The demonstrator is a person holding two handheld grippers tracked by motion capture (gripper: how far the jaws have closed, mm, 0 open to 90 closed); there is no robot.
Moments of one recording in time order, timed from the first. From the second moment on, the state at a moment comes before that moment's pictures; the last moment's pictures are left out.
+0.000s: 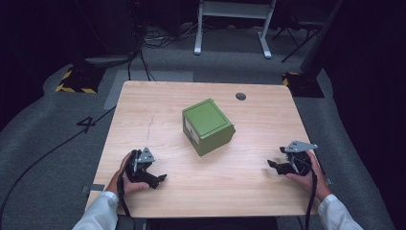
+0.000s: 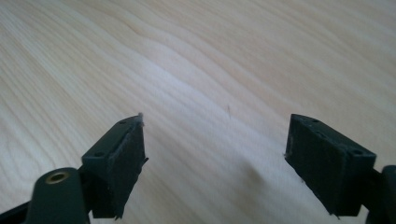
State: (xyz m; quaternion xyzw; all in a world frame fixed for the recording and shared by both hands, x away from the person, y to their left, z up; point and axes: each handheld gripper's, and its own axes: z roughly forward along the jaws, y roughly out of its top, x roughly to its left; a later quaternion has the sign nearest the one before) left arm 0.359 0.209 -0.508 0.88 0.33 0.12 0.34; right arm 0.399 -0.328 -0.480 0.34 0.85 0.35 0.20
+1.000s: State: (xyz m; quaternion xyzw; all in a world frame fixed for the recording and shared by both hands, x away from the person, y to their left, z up) left arm 0.359 0.209 -0.508 0.88 0.33 0.12 0.34; right arm 0.509 -0.204 -0.423 0.32 0.83 0.41 0.20
